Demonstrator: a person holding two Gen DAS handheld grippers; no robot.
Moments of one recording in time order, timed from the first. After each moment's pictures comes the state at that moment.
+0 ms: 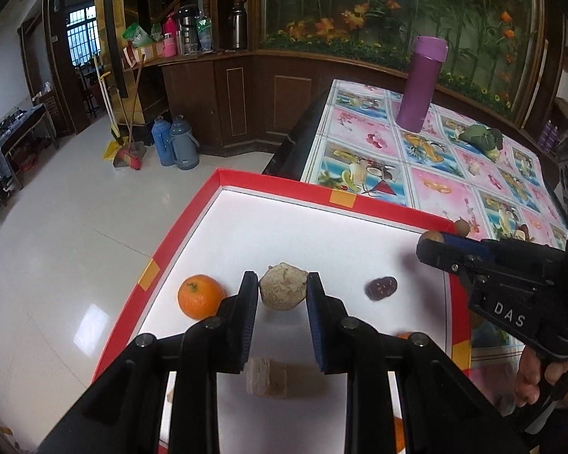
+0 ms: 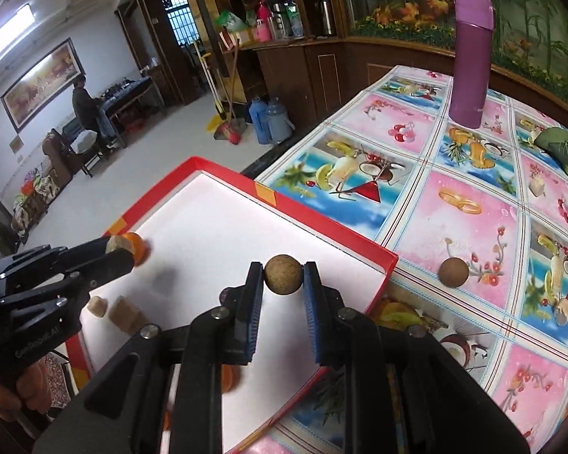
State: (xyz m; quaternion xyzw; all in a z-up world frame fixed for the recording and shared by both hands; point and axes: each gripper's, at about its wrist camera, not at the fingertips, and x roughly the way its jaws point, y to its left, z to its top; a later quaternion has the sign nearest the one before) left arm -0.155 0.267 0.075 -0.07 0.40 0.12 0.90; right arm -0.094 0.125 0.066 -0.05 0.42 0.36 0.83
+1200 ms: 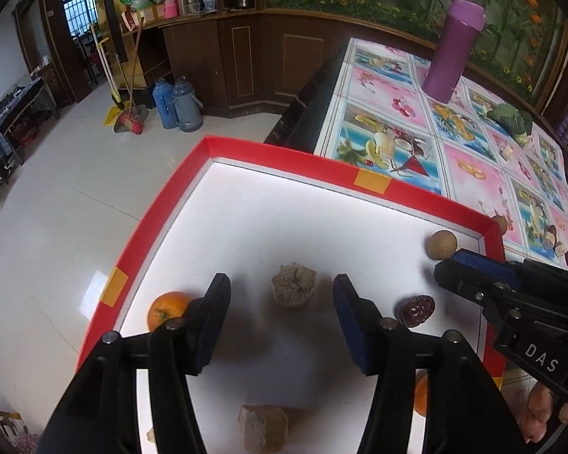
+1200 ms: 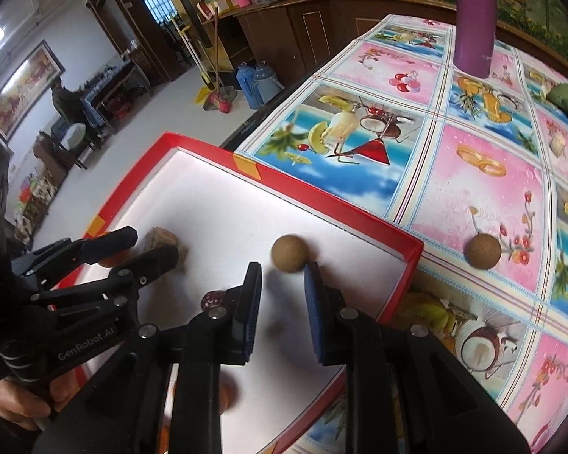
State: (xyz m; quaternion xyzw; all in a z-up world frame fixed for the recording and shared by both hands) left arm -0.122 0.285 0.050 -0.08 0.47 0.13 0.87; right arm -0.065 0.140 0.041 -0.02 0.50 0.34 0.80
